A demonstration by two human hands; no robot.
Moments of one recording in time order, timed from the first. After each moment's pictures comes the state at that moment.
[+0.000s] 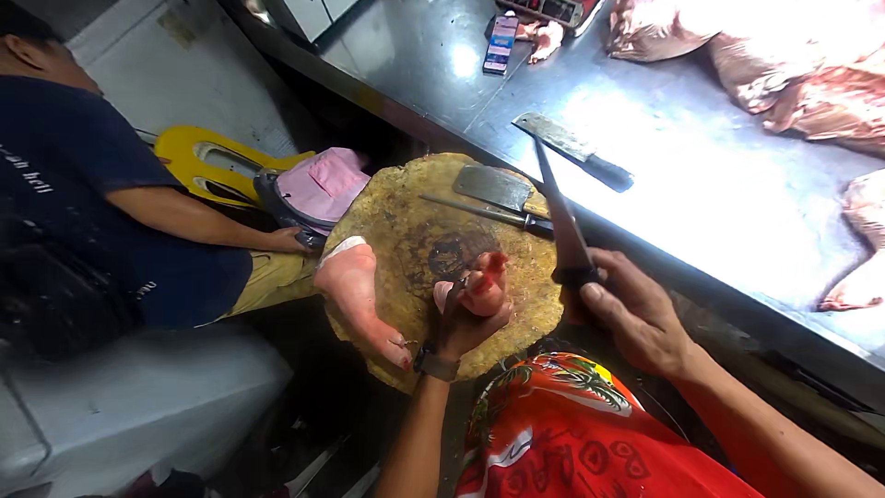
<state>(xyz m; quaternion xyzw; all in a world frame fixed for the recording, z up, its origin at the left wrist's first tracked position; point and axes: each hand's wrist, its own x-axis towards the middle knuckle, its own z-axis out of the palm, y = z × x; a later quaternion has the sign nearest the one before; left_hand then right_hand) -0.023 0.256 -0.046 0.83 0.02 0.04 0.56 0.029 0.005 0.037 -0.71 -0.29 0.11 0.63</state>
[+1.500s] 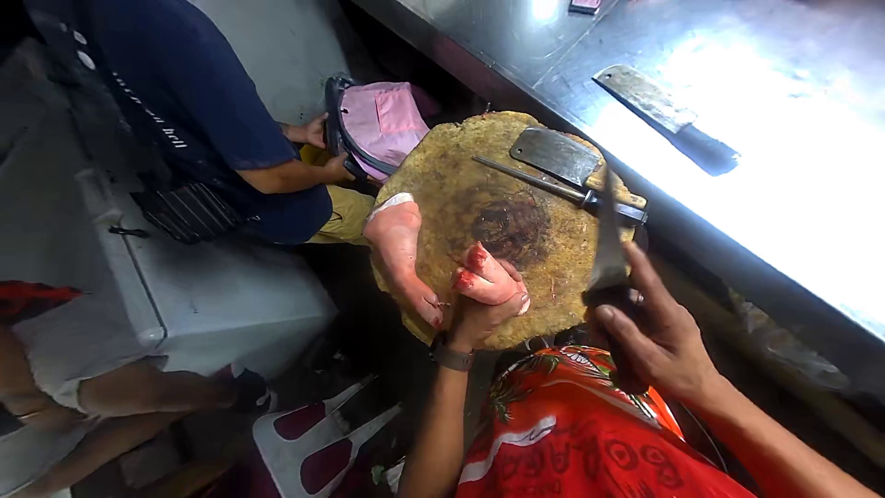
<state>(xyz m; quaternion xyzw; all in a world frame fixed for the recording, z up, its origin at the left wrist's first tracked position) -0.064 0.266 -0.042 0.71 0.15 0.04 0.69 -0.001 0.014 0.000 -0.71 -0.27 0.15 0.63</state>
